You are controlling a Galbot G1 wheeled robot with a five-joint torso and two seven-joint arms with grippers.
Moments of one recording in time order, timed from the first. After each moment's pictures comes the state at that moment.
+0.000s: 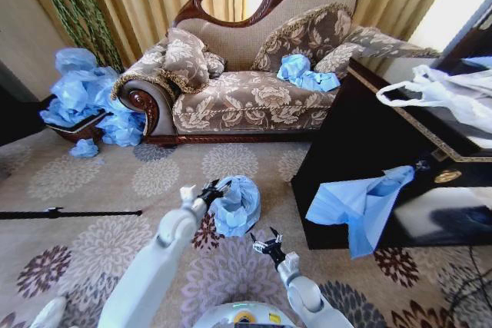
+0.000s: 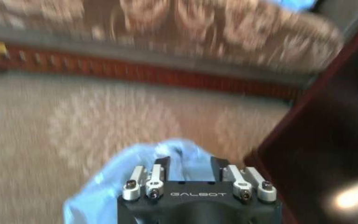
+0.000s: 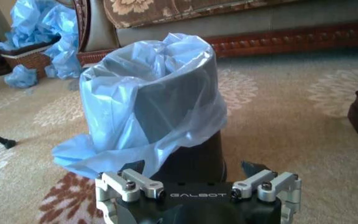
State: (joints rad) left arm 0.91 -1.18 -0.08 -1.91 -0.90 0.66 -0.48; right arm -1.28 1.24 0.07 1.52 0.34 0.09 -0.01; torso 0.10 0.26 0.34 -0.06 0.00
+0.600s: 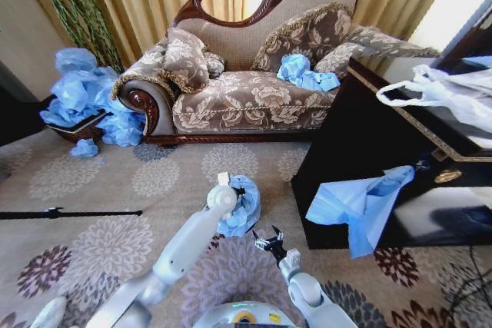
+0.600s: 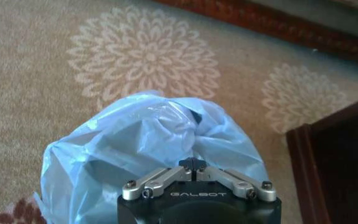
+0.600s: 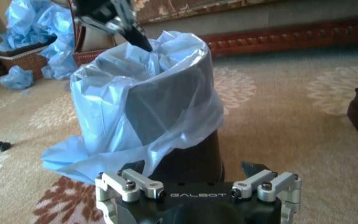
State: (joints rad) left arm 0.61 -1.35 0.07 -1.51 -1.25 0.63 -0.89; right arm -1.26 1.25 0.07 1.49 0.36 0.09 -0.01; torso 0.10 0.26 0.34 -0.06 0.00
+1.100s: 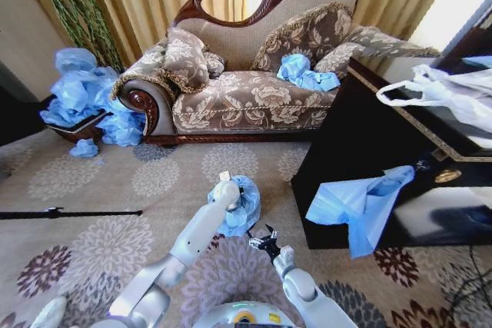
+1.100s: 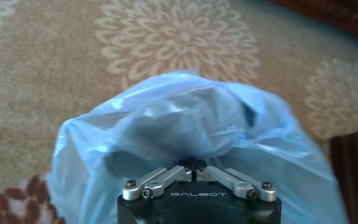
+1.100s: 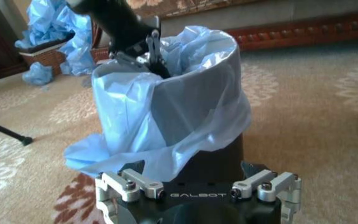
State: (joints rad) left arm 0.60 -1.41 0.01 -1.31 -1.21 0.59 -0.86; right arm -1.19 1.24 -0.02 1.46 0.39 0.07 -0.01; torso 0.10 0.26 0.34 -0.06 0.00
